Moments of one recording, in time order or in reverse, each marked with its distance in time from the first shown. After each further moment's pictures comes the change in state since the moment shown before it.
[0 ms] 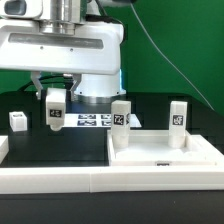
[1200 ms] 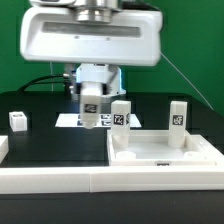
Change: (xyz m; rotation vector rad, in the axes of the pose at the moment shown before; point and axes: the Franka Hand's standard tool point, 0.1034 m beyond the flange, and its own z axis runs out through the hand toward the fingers) arm 0.061 -0.085 -0.023 0.053 0.025 -0.020
